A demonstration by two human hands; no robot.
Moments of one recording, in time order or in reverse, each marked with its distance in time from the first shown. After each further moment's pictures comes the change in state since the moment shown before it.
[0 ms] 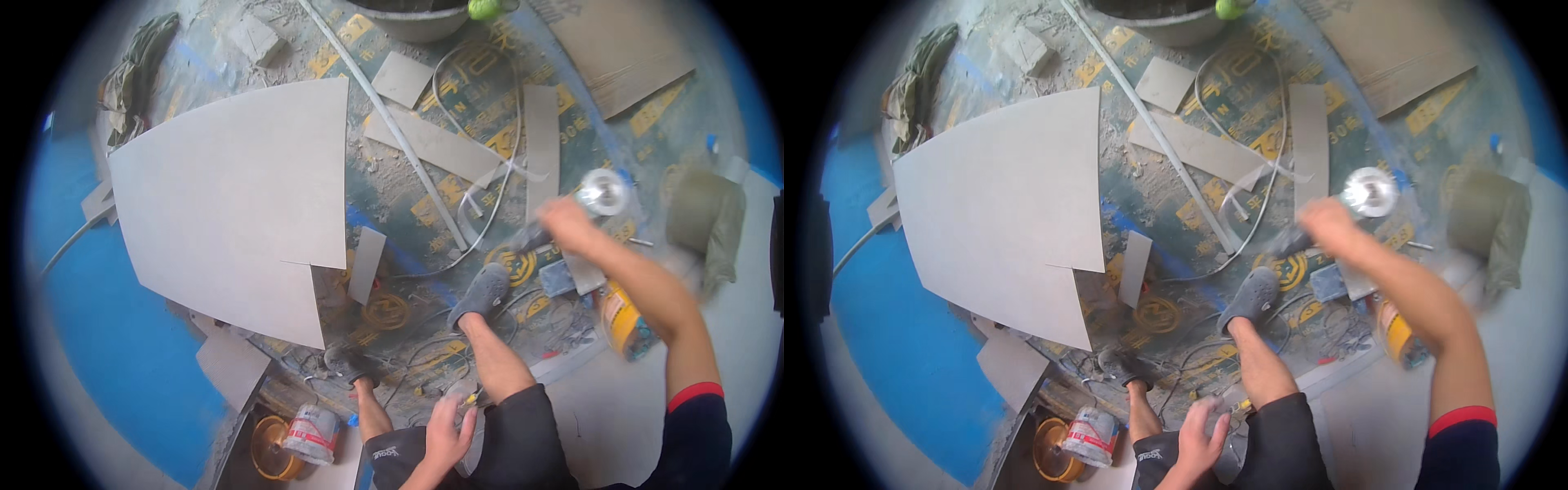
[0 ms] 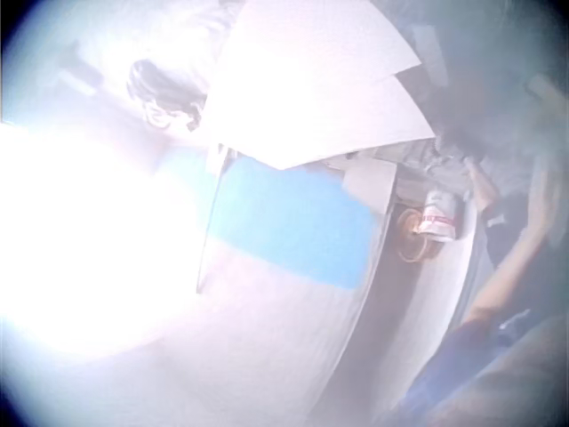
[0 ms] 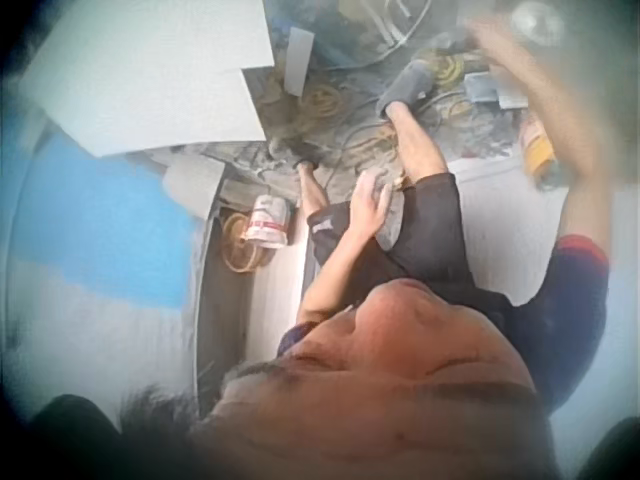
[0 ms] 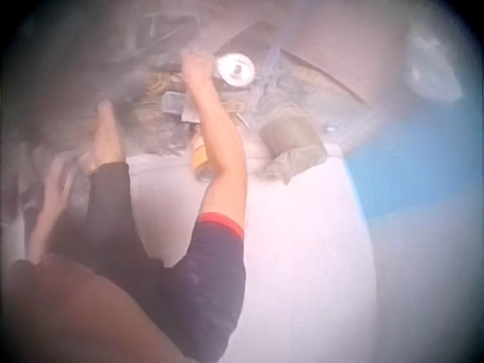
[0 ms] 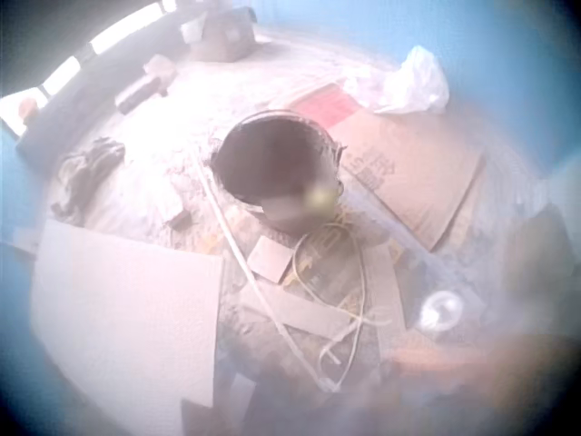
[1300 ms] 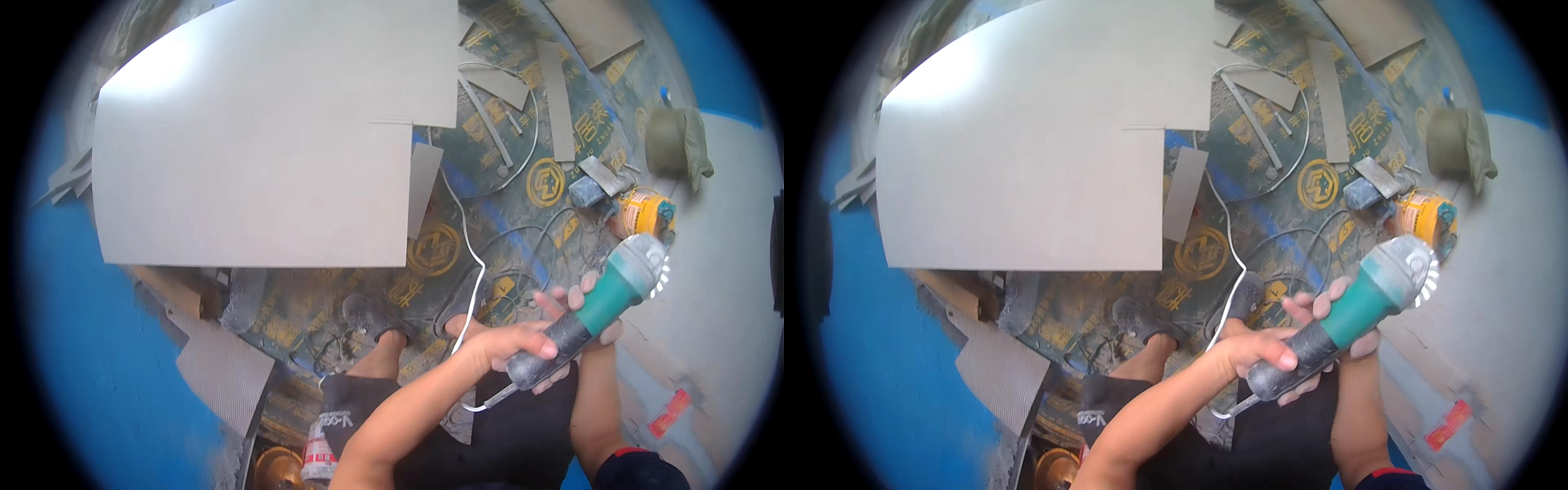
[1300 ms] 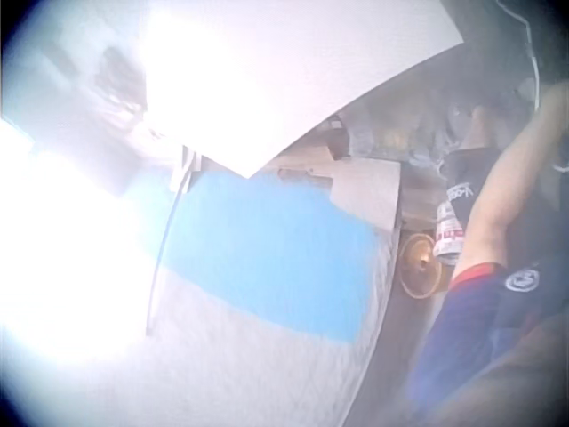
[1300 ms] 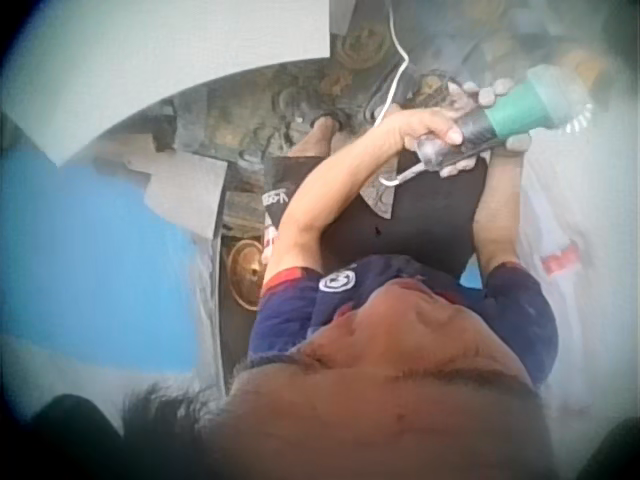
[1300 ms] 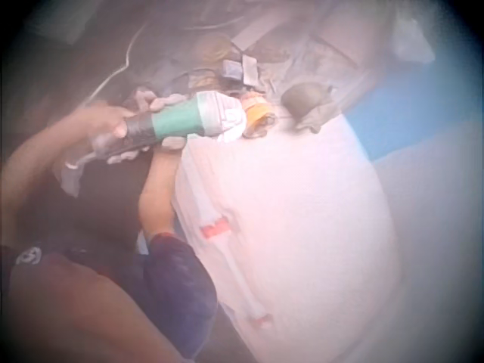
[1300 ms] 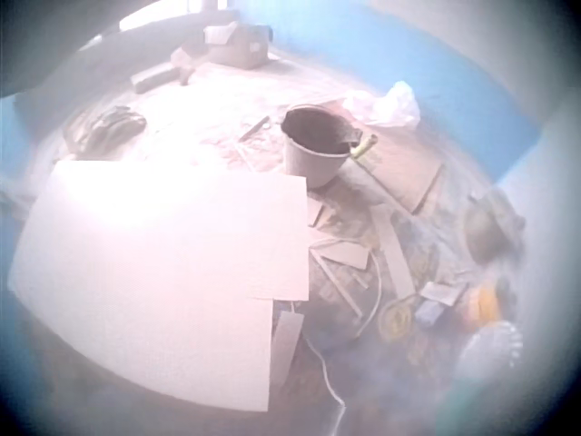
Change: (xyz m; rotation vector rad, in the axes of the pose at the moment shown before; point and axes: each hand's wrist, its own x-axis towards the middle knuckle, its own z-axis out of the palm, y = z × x) left_hand 0.019 -0.187 -0.152 -1.148 -1.824 -0.240; right_hand -0.109 -0.530 -0.017 2.481 0.683 -0.504
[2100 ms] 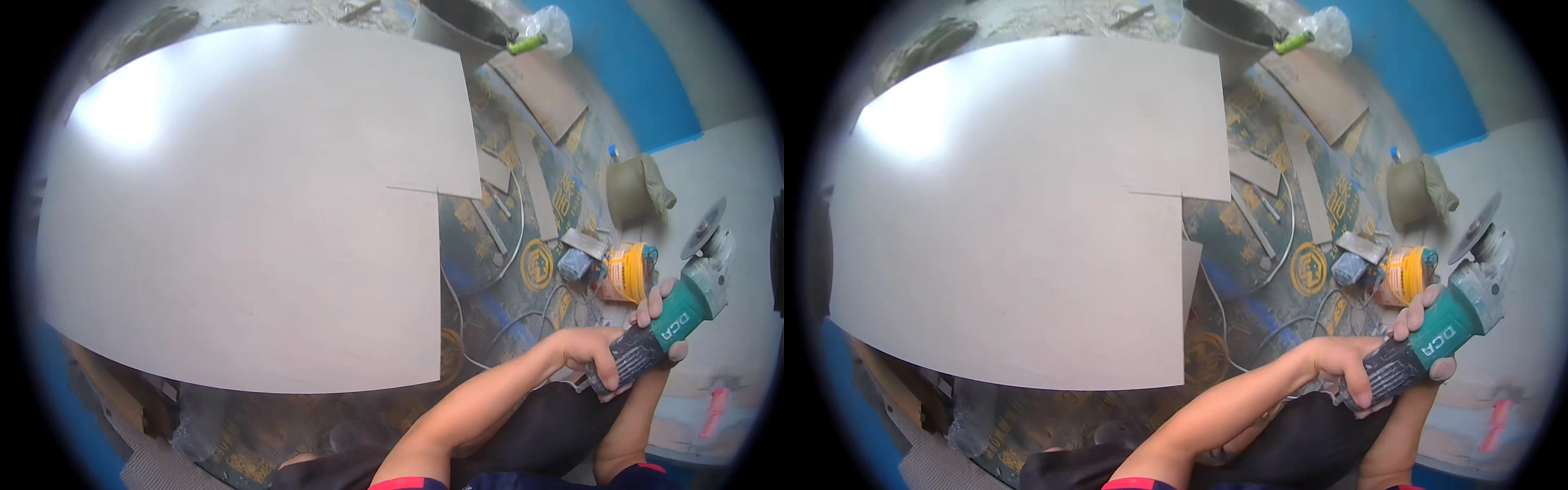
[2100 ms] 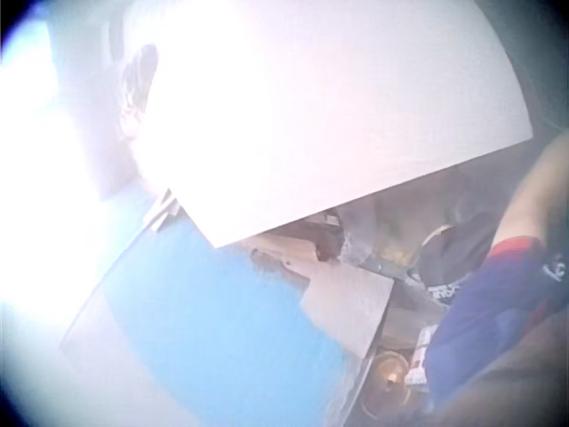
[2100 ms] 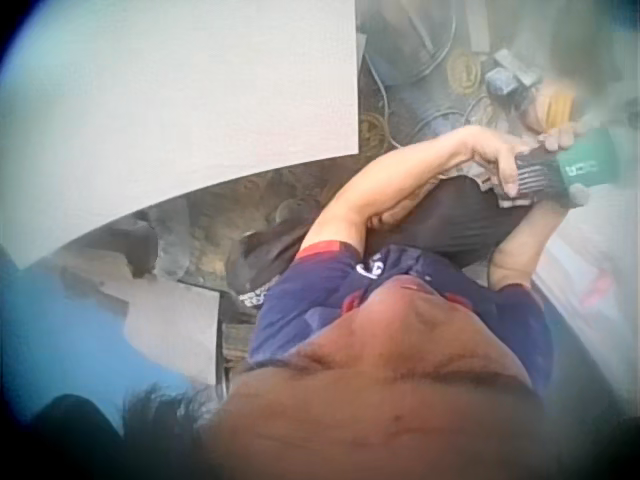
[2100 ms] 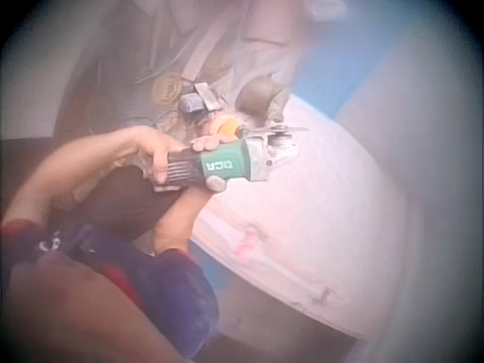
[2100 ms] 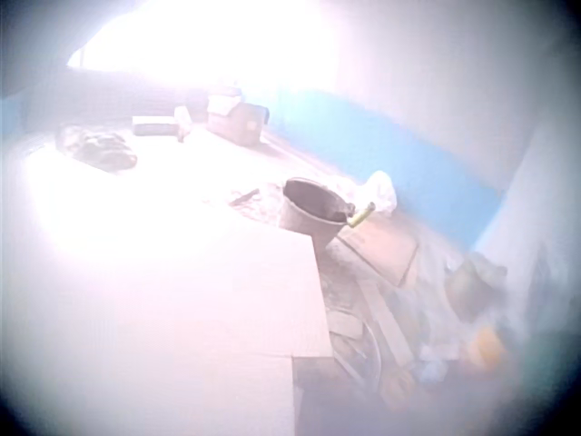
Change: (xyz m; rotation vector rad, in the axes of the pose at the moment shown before) left_hand 0.069 0.083 -0.108 0.438 -0.643 -0.223; right_hand 0.020 -0.007 -0.027 -0.838 0.161 -0.473
